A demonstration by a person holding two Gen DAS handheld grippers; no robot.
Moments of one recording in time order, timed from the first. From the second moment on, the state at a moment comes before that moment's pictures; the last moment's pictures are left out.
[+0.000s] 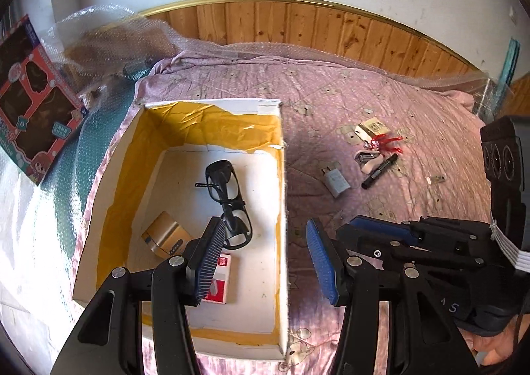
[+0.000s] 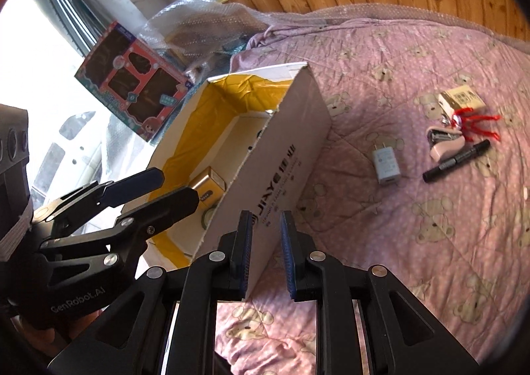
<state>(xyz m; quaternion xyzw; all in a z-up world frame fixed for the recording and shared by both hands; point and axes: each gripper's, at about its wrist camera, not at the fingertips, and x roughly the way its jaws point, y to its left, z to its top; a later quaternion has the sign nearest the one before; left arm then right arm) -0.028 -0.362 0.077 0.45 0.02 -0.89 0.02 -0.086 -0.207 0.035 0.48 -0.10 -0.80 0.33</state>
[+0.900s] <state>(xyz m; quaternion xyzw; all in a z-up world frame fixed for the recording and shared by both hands) -0.093 -0.237 0.001 0.51 -0.01 -0.86 -0.03 -0.118 -0.053 -0.026 0.51 -0.23 -0.80 0.22</state>
